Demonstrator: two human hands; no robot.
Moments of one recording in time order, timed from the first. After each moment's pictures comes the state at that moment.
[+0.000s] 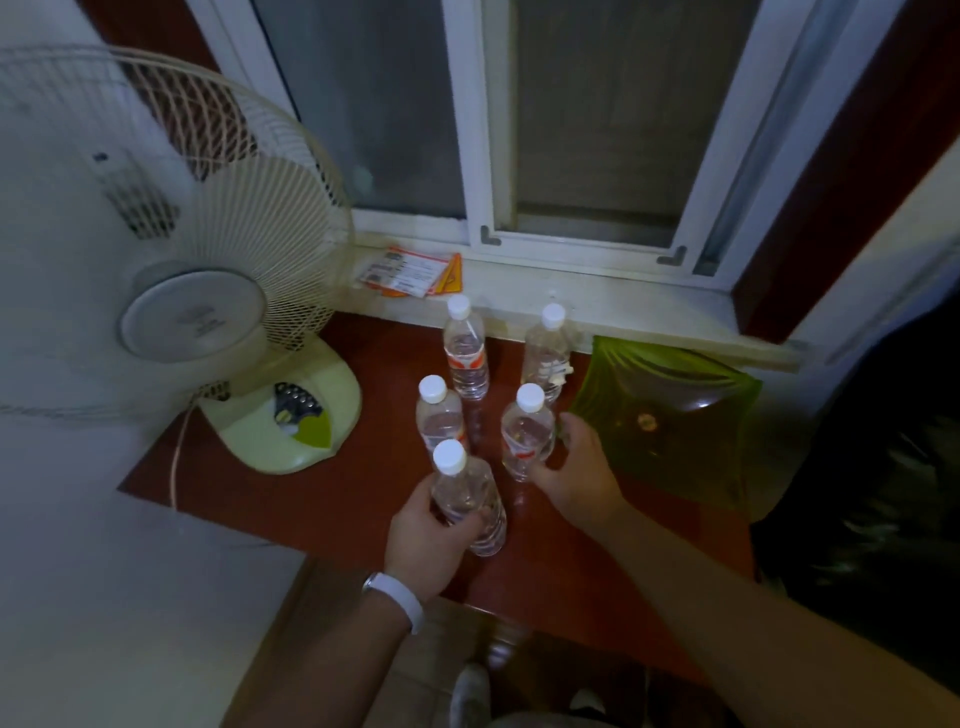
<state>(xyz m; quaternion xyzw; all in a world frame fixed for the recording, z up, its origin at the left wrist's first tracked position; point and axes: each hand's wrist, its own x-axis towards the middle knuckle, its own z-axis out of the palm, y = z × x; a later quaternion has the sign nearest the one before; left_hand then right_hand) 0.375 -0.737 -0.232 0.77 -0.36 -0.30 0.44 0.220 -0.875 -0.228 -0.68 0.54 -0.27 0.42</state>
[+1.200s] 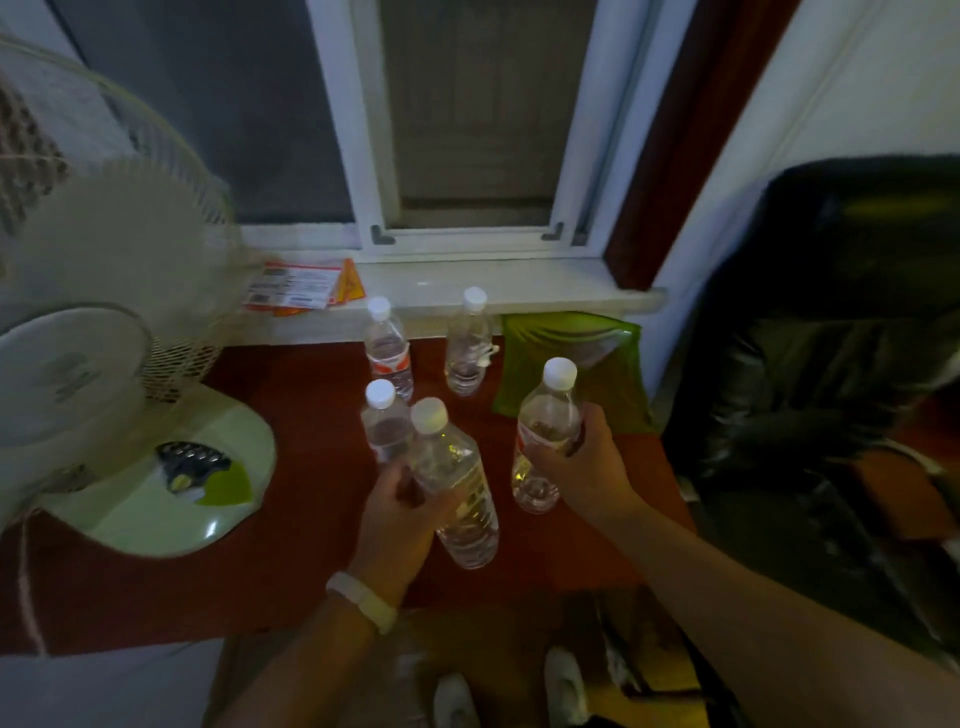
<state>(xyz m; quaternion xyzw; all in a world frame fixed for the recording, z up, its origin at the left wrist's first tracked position) 0.421 -0.746 -0.208 0.55 -0.38 -0.51 0.53 0.208 -0.813 -0.186 -0.55 0.60 -0.41 0.42</state>
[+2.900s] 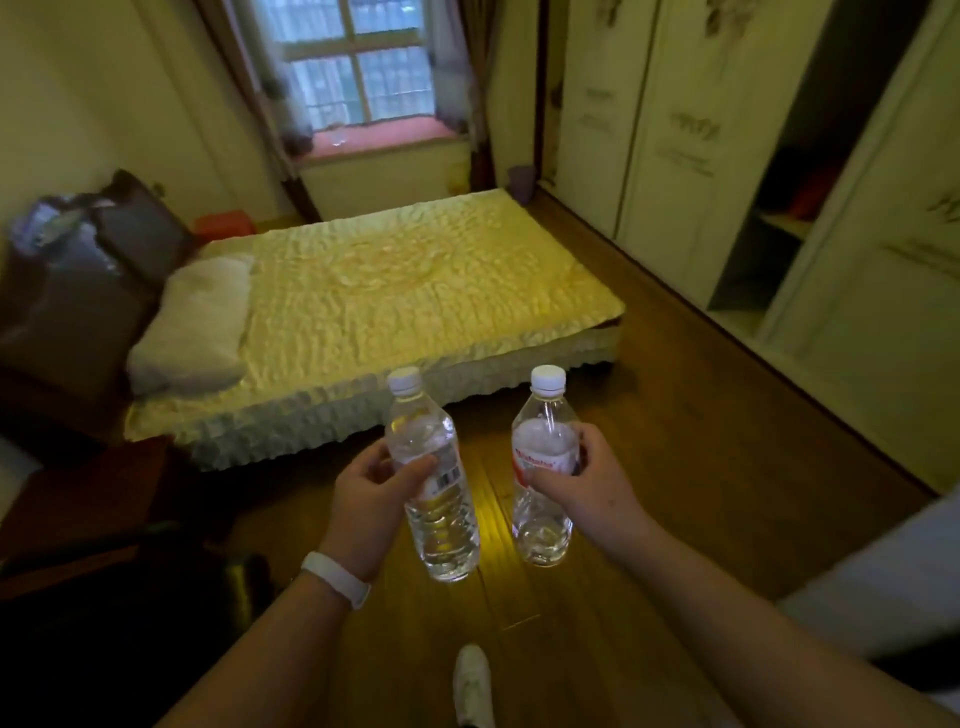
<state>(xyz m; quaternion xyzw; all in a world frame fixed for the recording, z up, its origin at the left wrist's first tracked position) -0.296 -0.232 -0.107 0.00 -0.71 -0.70 0.01 -0.275 0.010 -0.111 0.06 0.74 -0.67 -0.01</state>
